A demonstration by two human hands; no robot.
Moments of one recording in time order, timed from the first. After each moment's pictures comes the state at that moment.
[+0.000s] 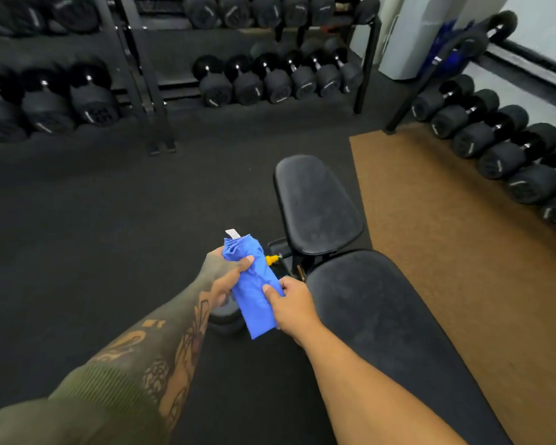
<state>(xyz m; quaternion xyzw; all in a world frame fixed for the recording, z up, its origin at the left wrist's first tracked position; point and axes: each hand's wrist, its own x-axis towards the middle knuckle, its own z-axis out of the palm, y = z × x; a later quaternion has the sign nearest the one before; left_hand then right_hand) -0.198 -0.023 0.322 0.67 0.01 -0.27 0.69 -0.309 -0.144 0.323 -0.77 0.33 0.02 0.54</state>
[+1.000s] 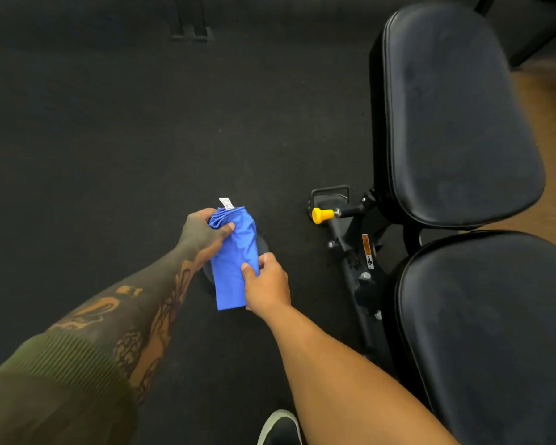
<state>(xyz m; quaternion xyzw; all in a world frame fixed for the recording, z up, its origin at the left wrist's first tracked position) -0.072 -0.005 -0.008 0.82 0.08 -0.17 0.54 -0.179 -0.111 0.004 -0.78 0.34 0.15 0.51</state>
